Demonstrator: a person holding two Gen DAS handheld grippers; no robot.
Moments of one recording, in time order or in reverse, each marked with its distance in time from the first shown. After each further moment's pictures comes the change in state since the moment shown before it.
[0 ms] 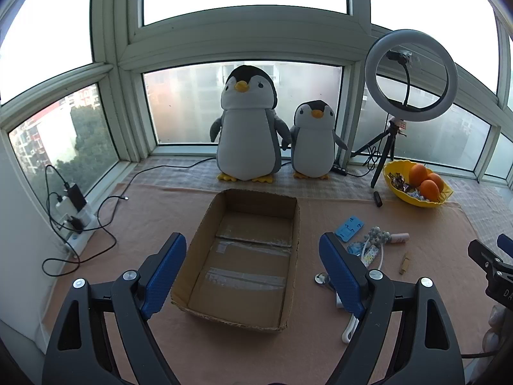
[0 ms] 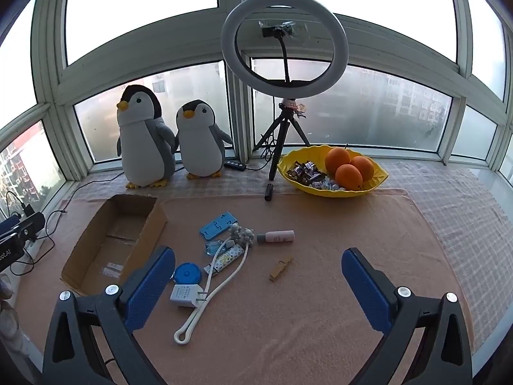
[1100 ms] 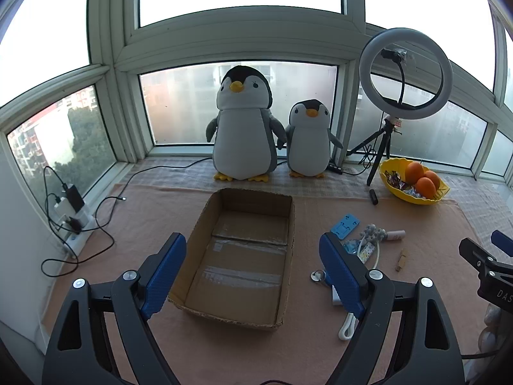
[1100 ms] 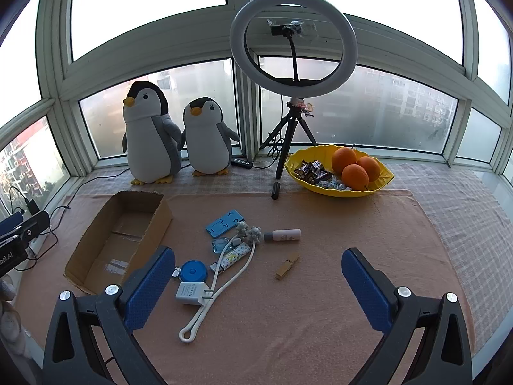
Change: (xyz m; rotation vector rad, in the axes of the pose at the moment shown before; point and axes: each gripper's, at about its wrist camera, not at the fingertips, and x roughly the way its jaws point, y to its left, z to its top) left arm -0.004 -0.006 -0.001 0.013 0.001 -0.010; right arm 0.001 0.010 0.001 -0.015 0.011 0.015
